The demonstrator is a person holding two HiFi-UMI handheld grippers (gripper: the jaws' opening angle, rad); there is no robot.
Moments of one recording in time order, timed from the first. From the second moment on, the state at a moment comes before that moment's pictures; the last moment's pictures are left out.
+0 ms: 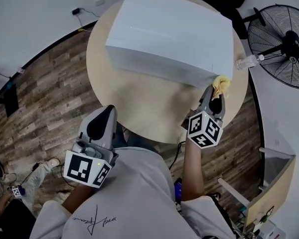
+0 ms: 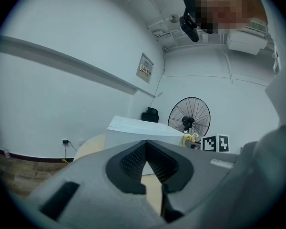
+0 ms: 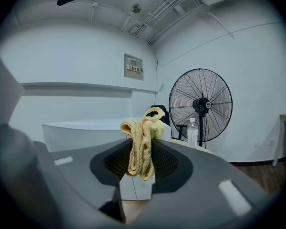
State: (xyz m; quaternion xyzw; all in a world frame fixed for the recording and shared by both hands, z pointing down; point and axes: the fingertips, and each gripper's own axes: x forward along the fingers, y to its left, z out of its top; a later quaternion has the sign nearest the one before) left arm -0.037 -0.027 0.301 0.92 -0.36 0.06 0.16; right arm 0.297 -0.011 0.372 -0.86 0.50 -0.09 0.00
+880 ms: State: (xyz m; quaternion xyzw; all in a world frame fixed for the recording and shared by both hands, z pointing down) left arm -0.042 -0.033 0.301 0.91 -0.38 0.06 0.16; right arm 0.238 -0.043 0.382 -0.84 0.53 -0.09 0.03
